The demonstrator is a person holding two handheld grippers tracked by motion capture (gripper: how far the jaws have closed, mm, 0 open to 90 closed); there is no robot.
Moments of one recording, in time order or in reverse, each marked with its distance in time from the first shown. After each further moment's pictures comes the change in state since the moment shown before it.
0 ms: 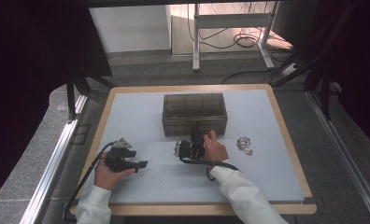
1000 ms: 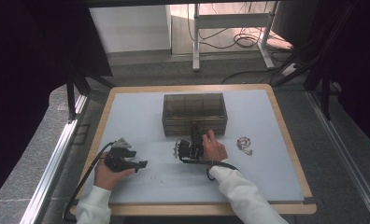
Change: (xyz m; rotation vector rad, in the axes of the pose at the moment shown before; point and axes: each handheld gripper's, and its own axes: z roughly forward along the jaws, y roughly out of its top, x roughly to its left) left arm 0.001 0.000 0.000 0.000 -0.006 -0.002; right arm 0.004 0.002 0.004 0.017 -0.060 -0.037
